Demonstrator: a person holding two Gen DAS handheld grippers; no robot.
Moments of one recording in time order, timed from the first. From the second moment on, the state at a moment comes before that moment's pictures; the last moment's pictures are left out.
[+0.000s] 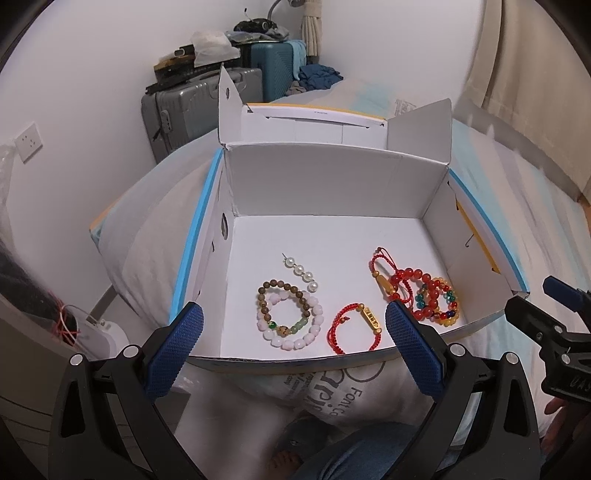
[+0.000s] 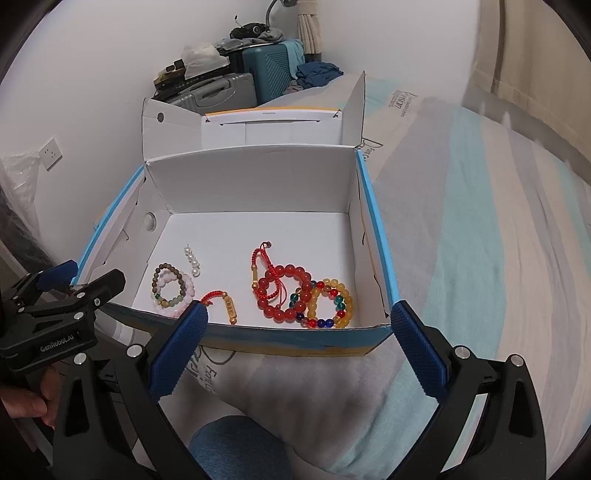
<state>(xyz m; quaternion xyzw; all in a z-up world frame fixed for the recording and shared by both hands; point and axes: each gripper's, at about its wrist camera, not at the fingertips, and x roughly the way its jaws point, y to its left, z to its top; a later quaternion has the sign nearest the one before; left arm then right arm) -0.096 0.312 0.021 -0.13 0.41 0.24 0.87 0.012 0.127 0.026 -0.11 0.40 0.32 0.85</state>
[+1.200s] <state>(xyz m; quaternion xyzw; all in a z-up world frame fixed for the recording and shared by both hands) -0.094 0.307 0.014 -0.13 0.41 0.24 0.87 0.012 0.128 0.024 -0.11 0.41 0.32 0.85</state>
